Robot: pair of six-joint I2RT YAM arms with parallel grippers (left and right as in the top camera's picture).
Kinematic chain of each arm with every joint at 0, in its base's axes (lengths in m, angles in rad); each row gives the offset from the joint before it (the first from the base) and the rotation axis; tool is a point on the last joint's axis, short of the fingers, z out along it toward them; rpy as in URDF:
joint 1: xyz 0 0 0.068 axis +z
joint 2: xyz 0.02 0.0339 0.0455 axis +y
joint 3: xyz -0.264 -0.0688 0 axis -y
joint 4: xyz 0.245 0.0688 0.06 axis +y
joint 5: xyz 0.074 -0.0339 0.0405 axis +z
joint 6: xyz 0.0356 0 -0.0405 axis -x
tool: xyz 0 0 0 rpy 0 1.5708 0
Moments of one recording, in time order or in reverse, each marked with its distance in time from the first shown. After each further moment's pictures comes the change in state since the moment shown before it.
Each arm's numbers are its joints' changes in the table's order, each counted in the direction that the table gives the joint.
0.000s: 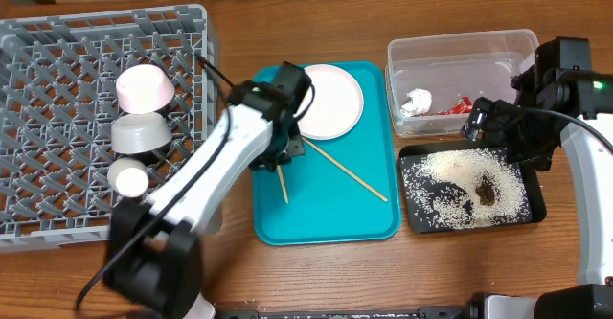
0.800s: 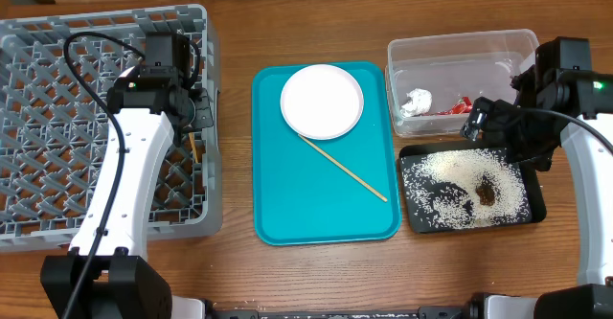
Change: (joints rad) left arm 0.427 -0.133 0.000 -0.138 0.092 -0.518; right arm 0.000 0.000 0.000 -0.001 0.000 0.000
